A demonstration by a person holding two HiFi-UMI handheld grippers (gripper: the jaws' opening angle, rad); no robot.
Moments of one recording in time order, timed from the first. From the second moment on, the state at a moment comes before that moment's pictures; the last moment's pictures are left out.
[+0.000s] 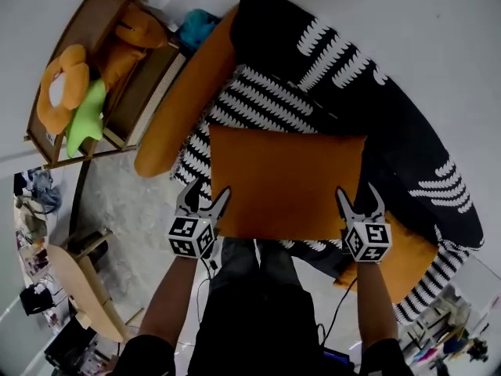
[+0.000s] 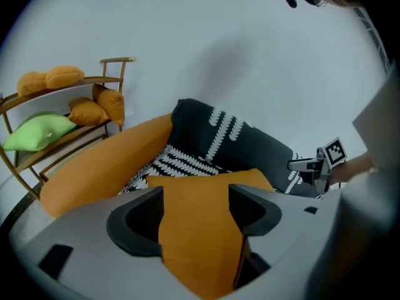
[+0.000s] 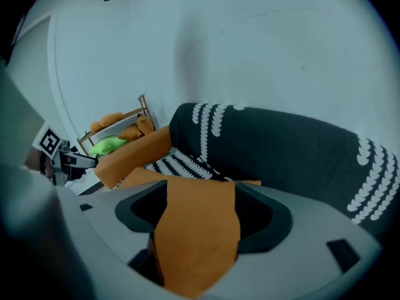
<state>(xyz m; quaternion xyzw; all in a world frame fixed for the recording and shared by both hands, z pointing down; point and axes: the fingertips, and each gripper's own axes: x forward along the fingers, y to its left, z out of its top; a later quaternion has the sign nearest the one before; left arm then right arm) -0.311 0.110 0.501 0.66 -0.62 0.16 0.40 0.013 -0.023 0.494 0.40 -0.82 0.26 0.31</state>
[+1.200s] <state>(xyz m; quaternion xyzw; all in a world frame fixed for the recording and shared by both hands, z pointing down) -0.325 0.145 0.679 0.56 -0.57 0.10 0.59 0.079 -0.007 0.681 0.35 -0.71 0.47 0.38</state>
